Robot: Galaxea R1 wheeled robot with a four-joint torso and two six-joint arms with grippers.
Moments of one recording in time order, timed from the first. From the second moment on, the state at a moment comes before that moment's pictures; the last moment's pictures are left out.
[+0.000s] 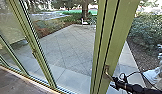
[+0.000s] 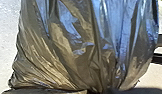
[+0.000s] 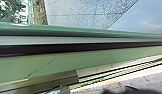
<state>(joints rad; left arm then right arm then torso) 1.46 2.87 -2.55 -0.15 0.04 0.16 -0.64 2.35 -1.66 0.88 0.10 0.20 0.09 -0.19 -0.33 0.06</state>
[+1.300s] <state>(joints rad) 1.45 2.87 -2.55 -0.15 0.04 0.16 -0.59 2.27 -1.60 0.91 -0.10 0.12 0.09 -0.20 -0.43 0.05</state>
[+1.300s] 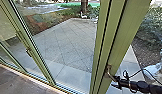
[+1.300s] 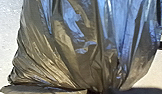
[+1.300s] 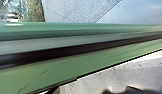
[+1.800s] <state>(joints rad) 1.45 2.86 -2.55 -0.15 0.03 0.16 -0.58 2.26 -1.59 0.92 -0.13 0.14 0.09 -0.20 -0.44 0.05</state>
